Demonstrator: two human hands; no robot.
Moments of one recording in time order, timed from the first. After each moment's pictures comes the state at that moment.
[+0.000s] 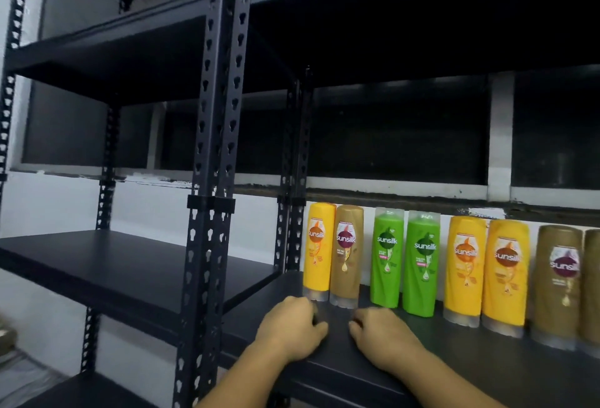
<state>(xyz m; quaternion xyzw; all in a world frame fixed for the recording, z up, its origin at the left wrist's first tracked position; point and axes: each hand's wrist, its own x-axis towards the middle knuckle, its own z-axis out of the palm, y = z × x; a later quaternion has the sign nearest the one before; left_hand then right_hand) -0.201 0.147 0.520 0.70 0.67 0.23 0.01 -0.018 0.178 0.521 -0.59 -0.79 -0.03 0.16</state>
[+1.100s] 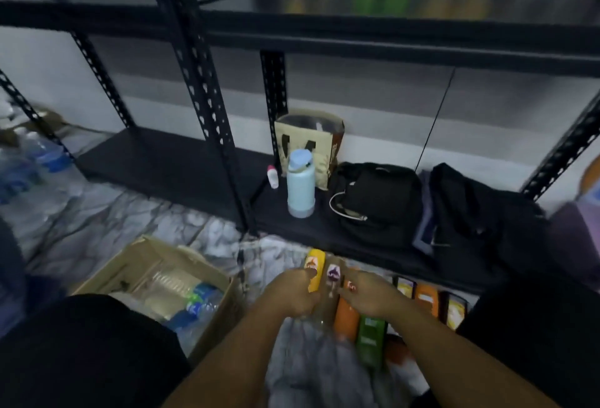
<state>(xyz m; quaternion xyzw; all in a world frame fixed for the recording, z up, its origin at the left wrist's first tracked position) -0.121 -0.145 0.126 0.69 0.66 0.00 0.30 0.079 -0.116 0.131 -0.56 -0.76 0.31 -0.07</state>
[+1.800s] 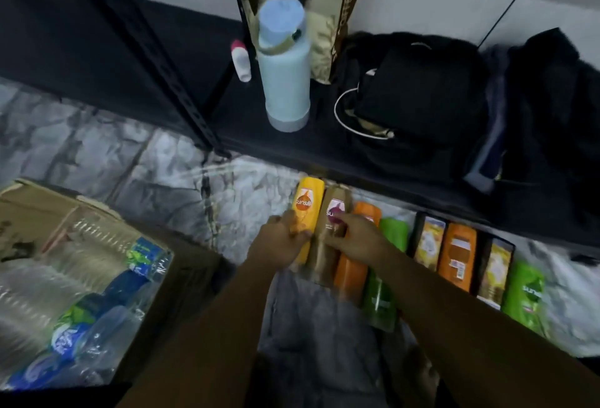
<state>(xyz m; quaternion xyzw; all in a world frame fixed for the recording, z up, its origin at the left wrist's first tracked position) -0.142 -0.058 -0.070 0.54 0.73 0.05 0.41 0.047 -0.019 -0.047 -0.63 -0.62 0.46 -0.05</state>
